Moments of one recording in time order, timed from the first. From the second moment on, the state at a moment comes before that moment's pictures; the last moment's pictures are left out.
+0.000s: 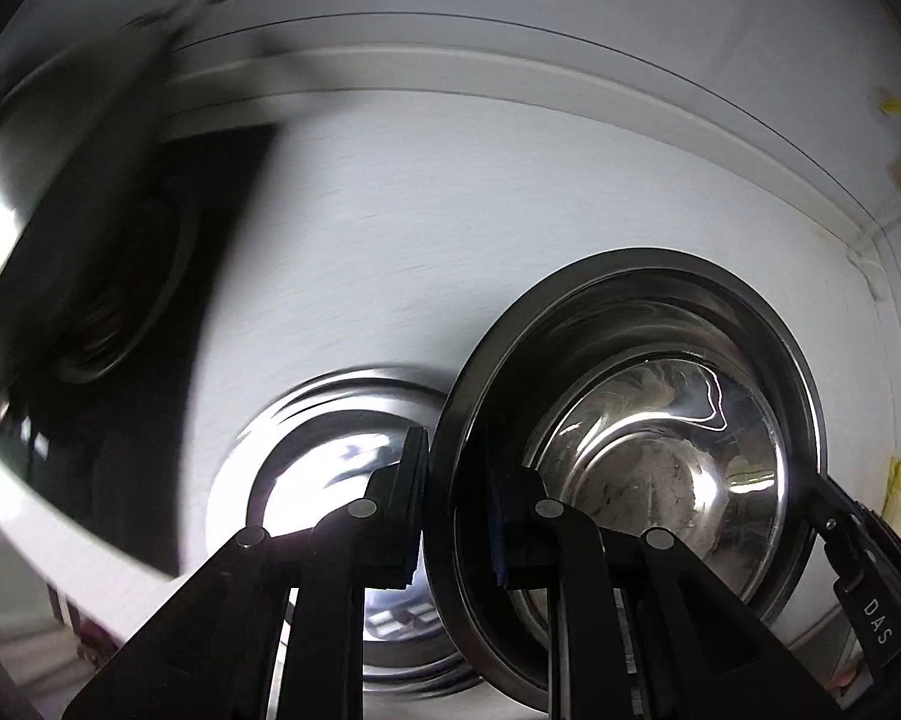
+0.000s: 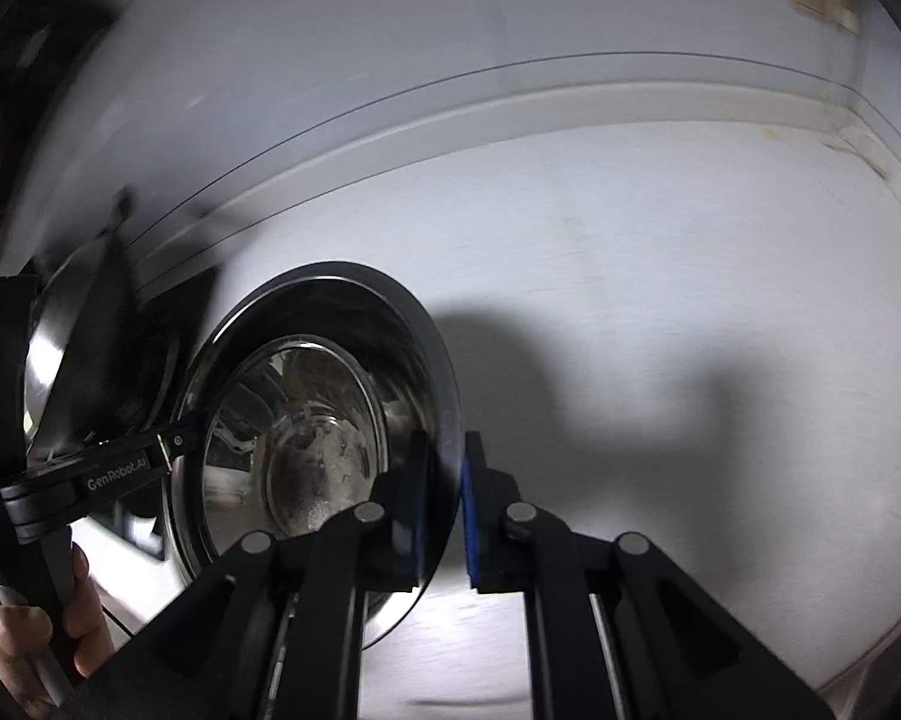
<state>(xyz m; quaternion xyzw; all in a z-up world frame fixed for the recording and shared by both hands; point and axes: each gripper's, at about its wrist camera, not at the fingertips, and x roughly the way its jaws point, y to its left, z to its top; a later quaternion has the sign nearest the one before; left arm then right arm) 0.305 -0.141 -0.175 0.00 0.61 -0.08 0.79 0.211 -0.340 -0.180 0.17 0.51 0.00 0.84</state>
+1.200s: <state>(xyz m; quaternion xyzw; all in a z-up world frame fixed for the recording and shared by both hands) 0.281 -0.032 -0.221 0.00 0.60 -0.05 0.80 0.221 -0.232 -0.252 0.10 0.58 0.03 0.81</state>
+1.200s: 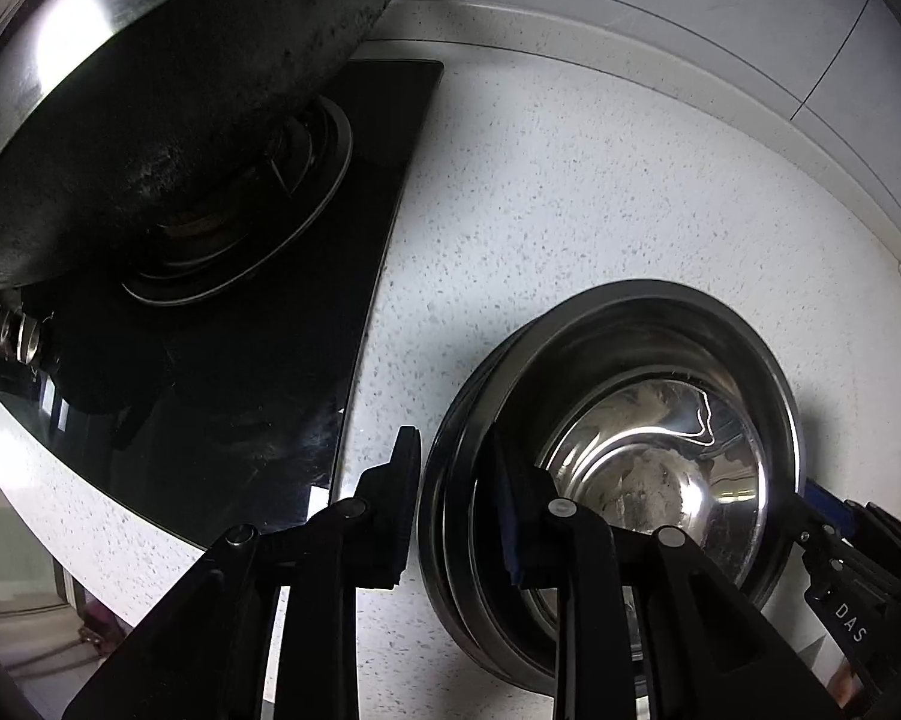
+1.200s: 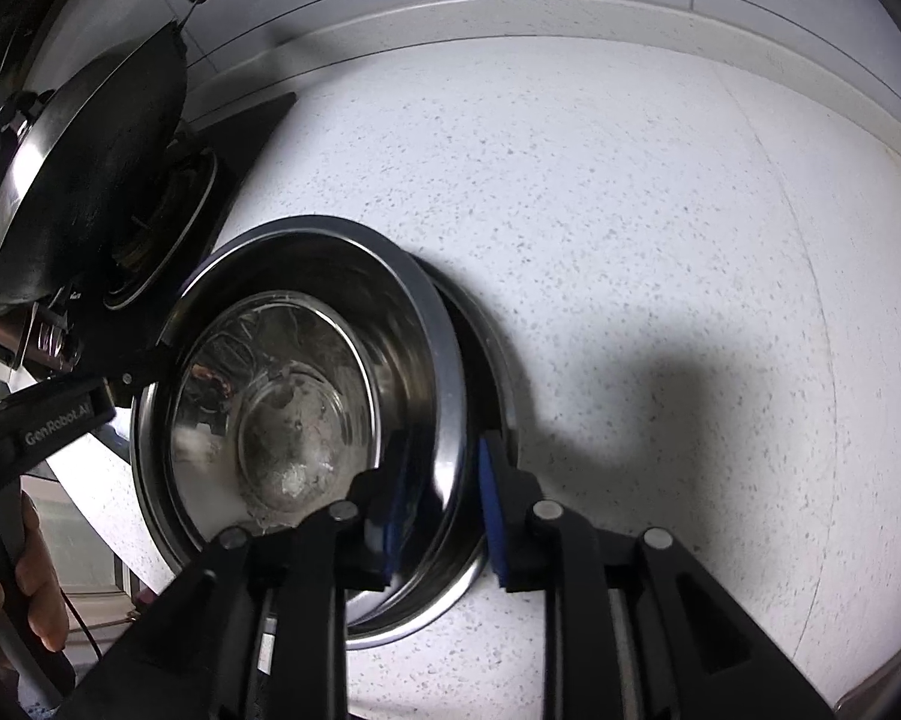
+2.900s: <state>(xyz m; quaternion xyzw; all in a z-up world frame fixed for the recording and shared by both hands) 0.007 0.036 0.049 0.01 0.21 -0.08 0.97 -0.111 -0.247 -0.005 0.10 0.14 -0.14 0.97</state>
